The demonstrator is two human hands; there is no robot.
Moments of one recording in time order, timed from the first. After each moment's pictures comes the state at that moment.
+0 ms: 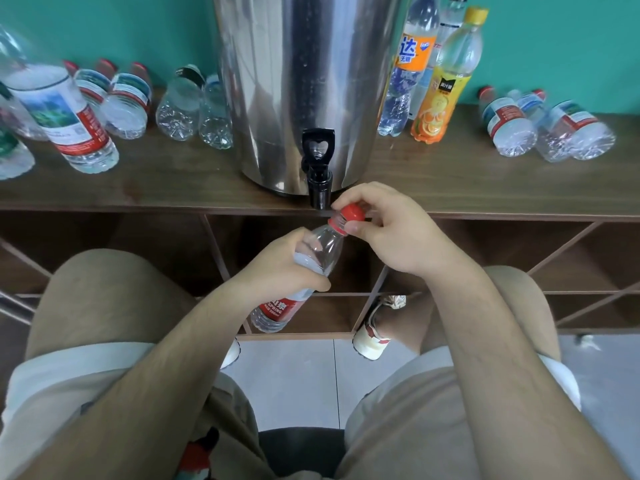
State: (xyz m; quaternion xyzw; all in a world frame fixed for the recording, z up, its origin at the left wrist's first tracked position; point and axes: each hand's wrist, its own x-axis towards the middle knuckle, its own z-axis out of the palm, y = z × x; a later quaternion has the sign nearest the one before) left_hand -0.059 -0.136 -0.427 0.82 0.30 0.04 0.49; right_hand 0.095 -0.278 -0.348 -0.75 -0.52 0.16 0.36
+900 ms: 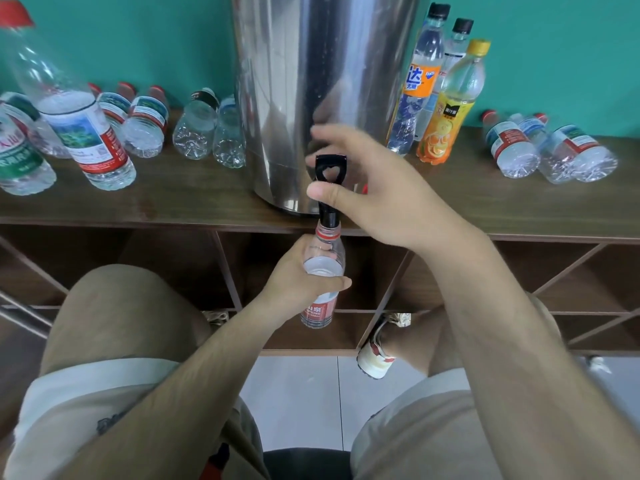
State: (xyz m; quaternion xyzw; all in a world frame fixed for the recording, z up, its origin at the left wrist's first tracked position) left_hand -0.046 -0.153 -0.427 0.72 0.32 0.15 0.60; right_hand 0.076 -0.244 -0.282 -0.68 -0.62 0.09 0.38
